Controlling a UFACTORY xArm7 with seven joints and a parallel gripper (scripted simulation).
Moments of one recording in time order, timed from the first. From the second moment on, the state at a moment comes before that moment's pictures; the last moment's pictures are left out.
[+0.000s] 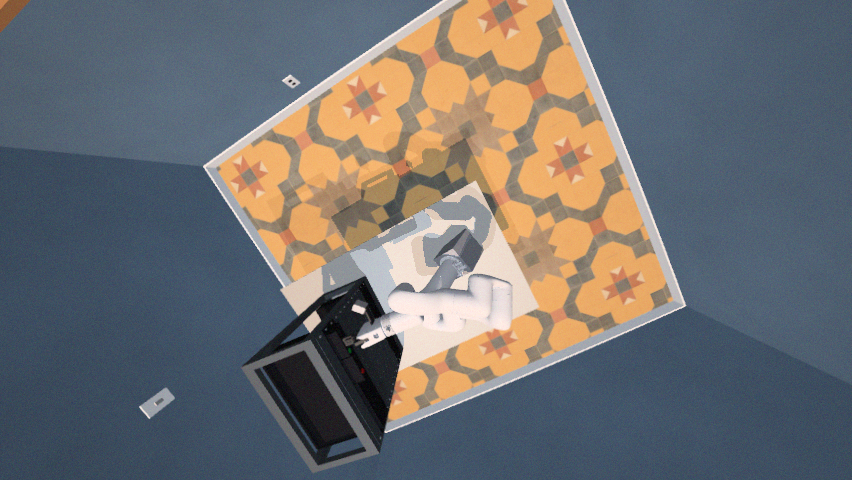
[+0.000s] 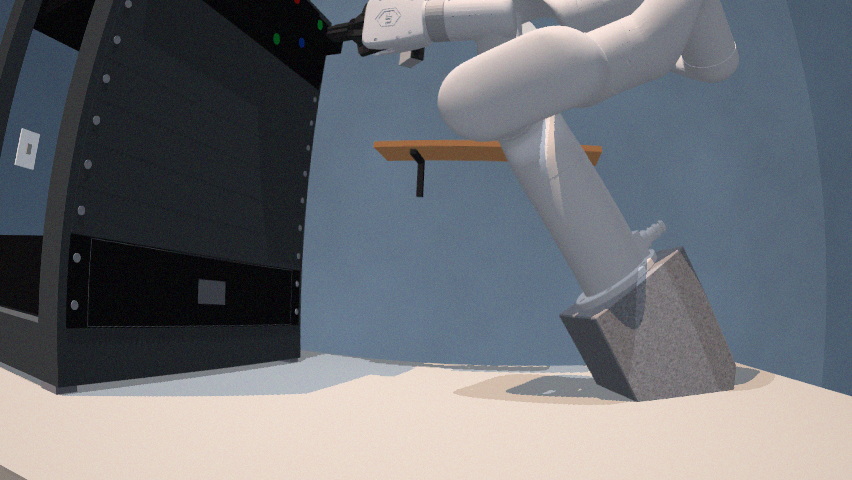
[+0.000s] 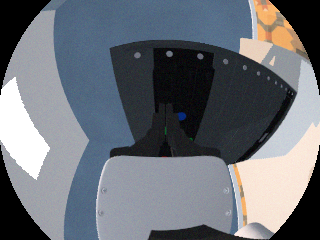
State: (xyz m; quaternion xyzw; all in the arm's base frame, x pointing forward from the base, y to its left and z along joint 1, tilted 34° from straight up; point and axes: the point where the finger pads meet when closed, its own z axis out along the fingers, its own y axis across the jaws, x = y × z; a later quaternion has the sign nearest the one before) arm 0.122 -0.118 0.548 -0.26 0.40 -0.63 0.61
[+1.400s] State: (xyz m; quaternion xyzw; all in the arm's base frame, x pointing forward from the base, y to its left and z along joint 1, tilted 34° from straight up) arm 0.139 -0.122 0.559 -0.26 0.40 -0.63 0.61
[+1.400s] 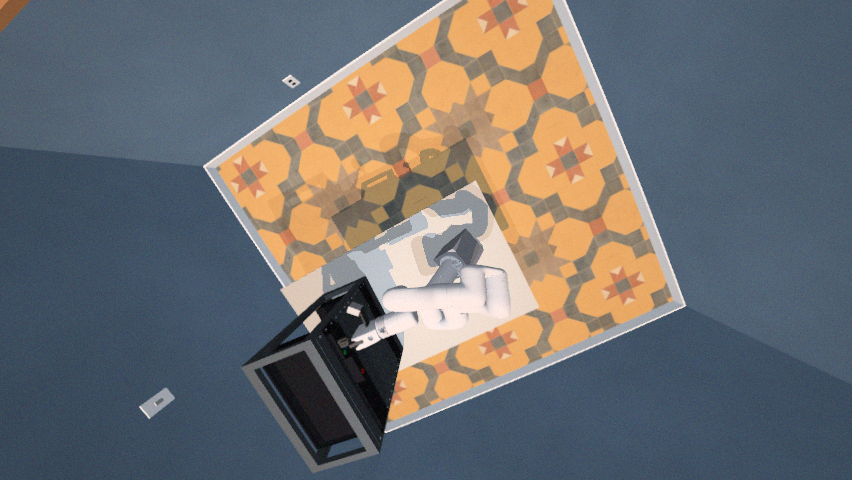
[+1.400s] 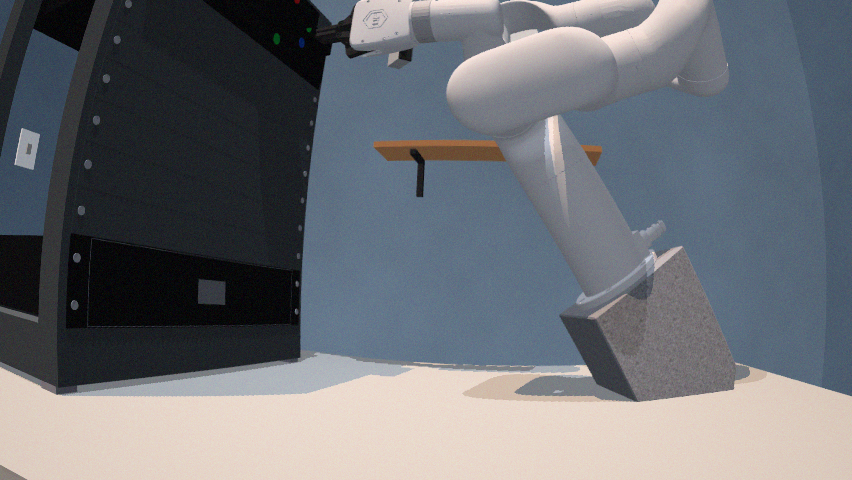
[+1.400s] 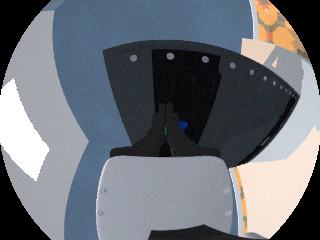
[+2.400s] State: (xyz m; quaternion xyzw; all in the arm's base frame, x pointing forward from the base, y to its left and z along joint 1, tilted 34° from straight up) arm 0.143 -0.123 0.562 -0.26 0.40 -0.63 0.61
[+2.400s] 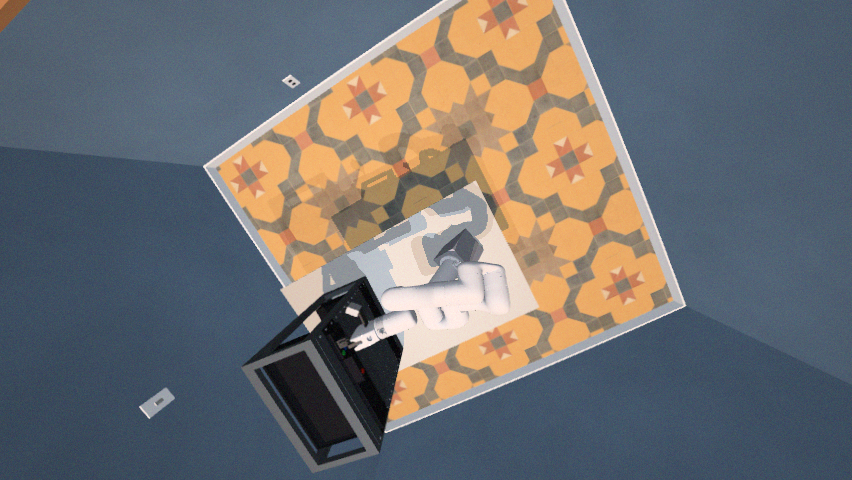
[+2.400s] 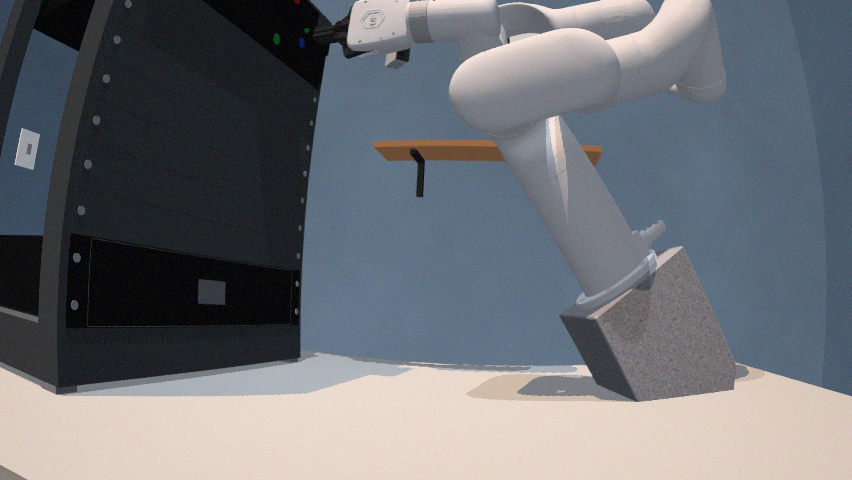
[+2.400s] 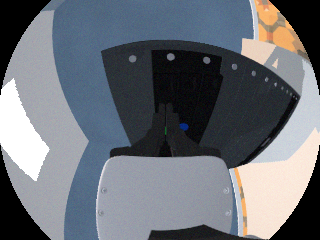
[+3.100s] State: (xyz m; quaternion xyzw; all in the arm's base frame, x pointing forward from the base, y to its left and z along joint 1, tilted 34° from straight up) arm 0.146 -0.124 0.564 -0.26 0.40 -0.63 0.61
